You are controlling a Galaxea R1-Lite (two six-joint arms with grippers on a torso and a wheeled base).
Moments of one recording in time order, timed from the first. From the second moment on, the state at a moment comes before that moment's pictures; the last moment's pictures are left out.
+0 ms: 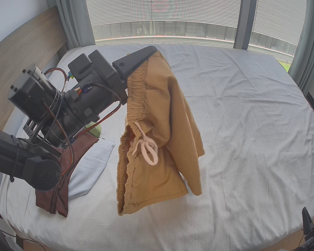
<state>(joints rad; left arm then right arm) -0.57 1.79 -0.89 -1.40 -0.42 -1.11 0.00 0.02 -0.02 0.00 0.01 -0.01</state>
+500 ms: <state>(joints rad) -0.60 1.84 -0.89 -1.42 -0.37 -1.12 0.00 0.02 -0.02 0.00 0.01 -0.01</state>
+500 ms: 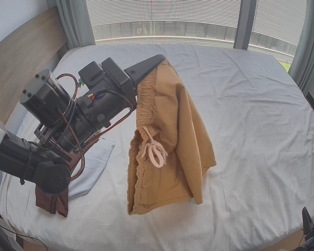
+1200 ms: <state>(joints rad) -0.49 1.87 -0.80 -1.49 -0.40 -1.00 0.00 0.02 -0.02 0.00 0.01 -0.01</state>
